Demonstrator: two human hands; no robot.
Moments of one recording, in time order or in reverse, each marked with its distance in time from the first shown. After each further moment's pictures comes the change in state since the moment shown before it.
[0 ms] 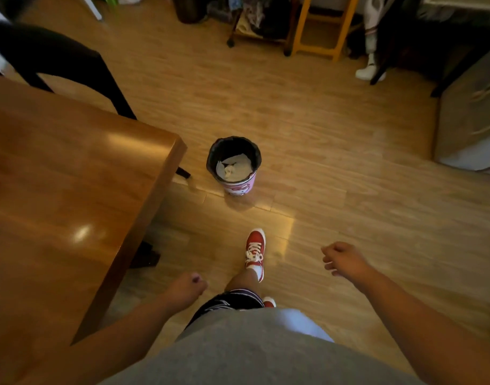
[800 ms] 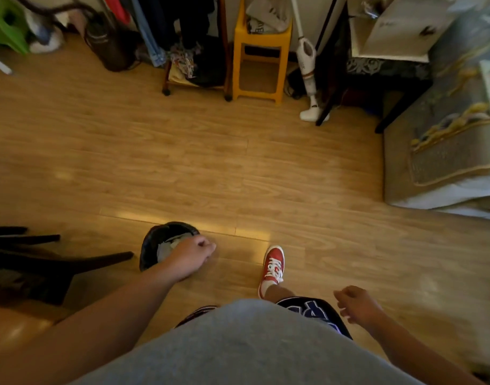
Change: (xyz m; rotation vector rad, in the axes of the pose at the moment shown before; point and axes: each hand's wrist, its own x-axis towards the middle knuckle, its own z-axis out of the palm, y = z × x) left_hand 0.182 0.468 -0.109 0.052 -0.006 0.224; right_hand 0.181 -0.130 -0.255 -0.043 0.090 0.252
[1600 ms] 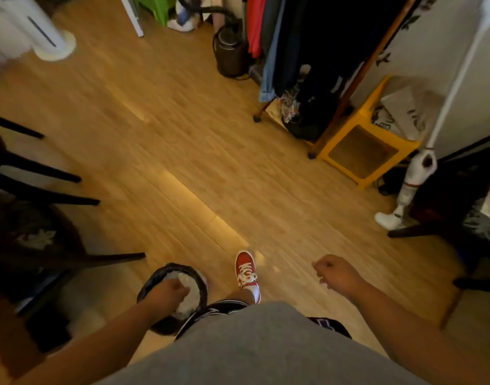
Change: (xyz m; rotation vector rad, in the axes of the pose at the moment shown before) left_hand 0.112 0.009 -0.158 -0.322 0.153 -0.395; right_hand 0.132 -0.521 -0.008 -0.610 -0.226 -0.468
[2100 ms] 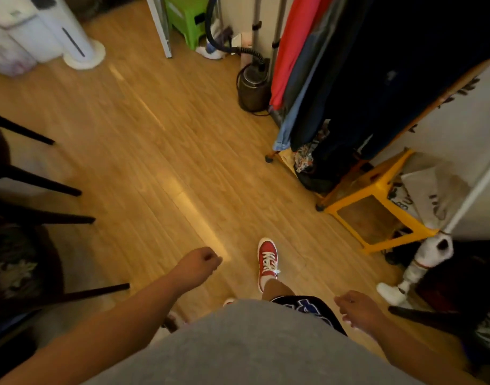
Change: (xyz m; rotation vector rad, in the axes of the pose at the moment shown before) left_hand 0.090 0.217 -0.122 -0.271 0.086 0.243; right_hand 0.127 -0.087 -0.141 -0.104 -0.004 0.119
